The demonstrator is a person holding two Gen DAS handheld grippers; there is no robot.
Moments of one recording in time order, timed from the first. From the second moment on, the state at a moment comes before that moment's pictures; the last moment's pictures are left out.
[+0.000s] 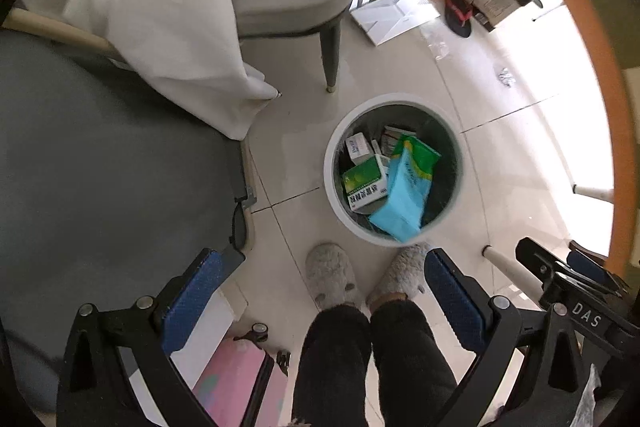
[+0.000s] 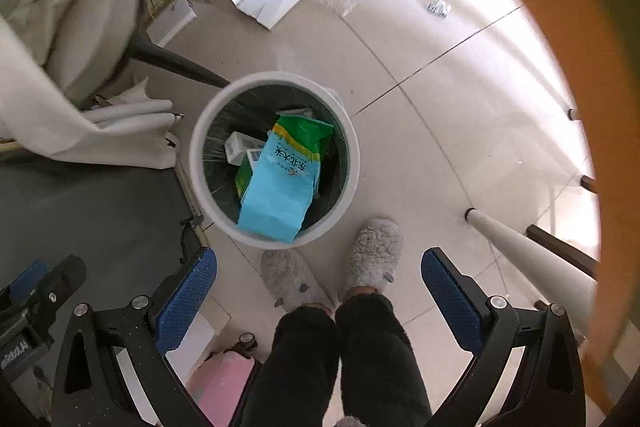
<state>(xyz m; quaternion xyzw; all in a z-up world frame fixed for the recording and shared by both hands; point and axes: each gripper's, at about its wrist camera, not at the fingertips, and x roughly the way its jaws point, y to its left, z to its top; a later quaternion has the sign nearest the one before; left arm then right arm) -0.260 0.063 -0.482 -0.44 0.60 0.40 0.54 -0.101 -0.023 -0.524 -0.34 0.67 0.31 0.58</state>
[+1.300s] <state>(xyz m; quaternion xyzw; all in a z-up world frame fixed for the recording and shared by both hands) 0.008 0.019 -0.104 -0.19 0.55 0.35 0.74 0.157 -0.191 -0.090 -0.06 0.63 0.21 0.75</state>
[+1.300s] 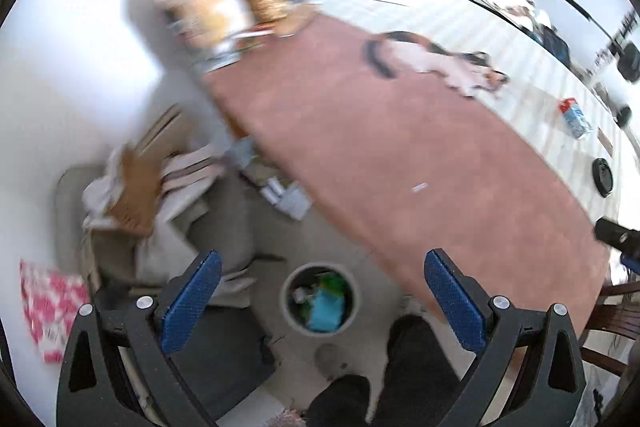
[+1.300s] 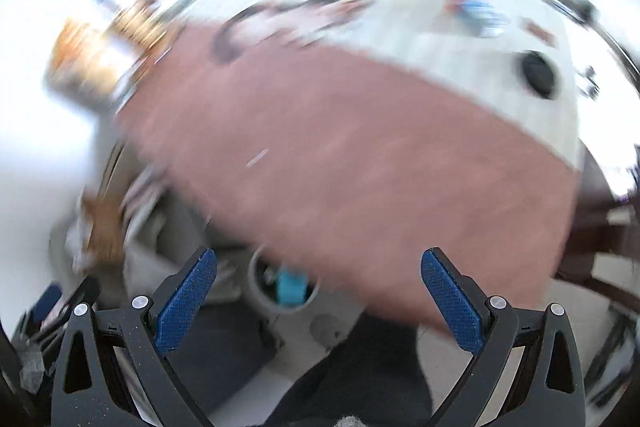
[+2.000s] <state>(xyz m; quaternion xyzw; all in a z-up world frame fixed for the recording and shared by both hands) 0.433 -0.051 -0.251 -0.19 0.70 0.22 0.66 0.499 -0.320 -0.255 0.01 0.69 0.00 0.72</state>
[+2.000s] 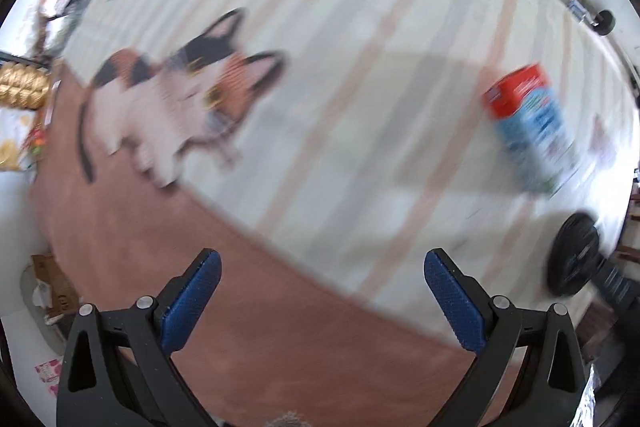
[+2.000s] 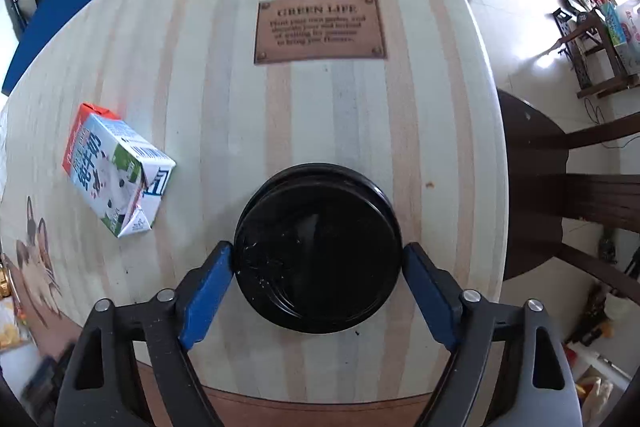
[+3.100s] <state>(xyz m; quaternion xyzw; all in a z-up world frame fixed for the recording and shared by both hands) 0.403 -0.027 -0.274 -0.13 0.73 0.13 0.66 0.466 -0.253 -0.257 -0.11 0.73 0.15 0.66</state>
